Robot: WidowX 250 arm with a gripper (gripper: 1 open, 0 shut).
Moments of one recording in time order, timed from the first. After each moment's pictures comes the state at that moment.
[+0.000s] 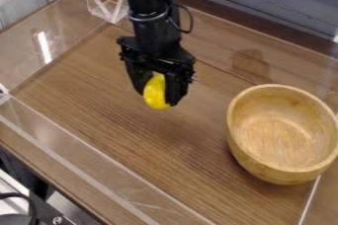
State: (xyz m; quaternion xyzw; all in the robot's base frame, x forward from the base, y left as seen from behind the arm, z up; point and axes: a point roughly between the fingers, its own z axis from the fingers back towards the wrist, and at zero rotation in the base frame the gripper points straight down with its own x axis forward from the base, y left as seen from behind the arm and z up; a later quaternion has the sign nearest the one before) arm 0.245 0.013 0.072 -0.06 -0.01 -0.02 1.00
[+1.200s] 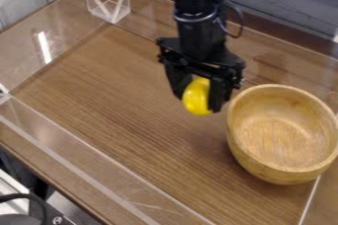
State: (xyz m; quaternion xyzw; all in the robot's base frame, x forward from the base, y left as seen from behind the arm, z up) arm 0.250 -0.042 0.088 -0.07 -0.02 -0.04 1.00
